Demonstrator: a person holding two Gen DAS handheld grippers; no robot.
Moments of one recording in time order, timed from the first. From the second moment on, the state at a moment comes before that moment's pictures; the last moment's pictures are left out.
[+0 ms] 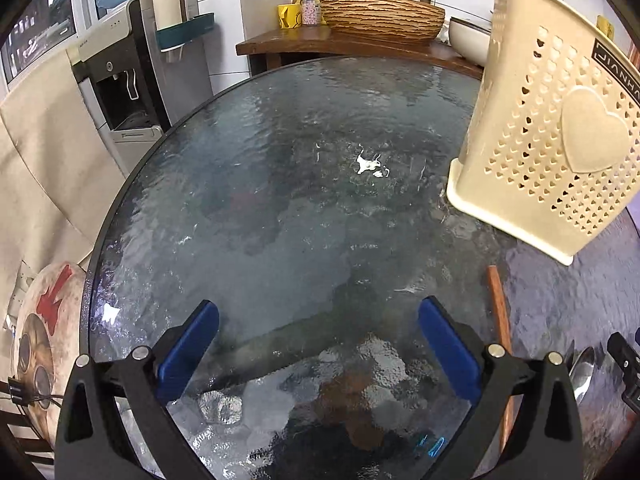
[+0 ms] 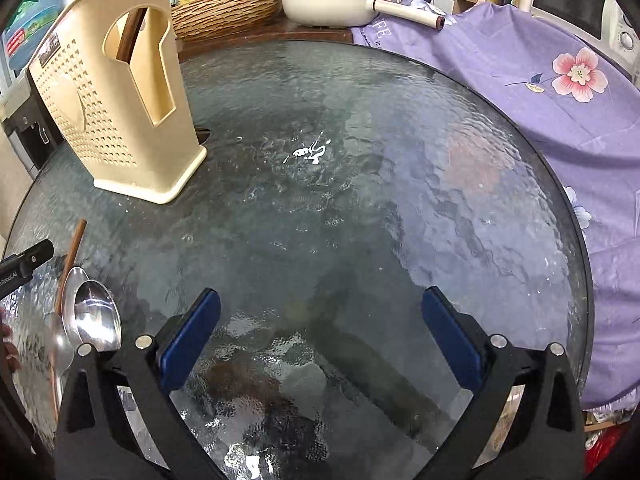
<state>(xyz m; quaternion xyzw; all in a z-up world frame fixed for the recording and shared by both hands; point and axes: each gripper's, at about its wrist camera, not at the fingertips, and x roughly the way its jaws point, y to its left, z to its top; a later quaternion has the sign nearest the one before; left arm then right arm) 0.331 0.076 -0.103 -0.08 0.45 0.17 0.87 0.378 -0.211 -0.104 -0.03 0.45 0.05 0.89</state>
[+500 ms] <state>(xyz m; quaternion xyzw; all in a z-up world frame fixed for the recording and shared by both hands) 0.327 0.079 -0.100 -0.08 0.45 0.17 0.87 0.383 -0.213 -0.106 -0.03 0.45 0.05 0.89</state>
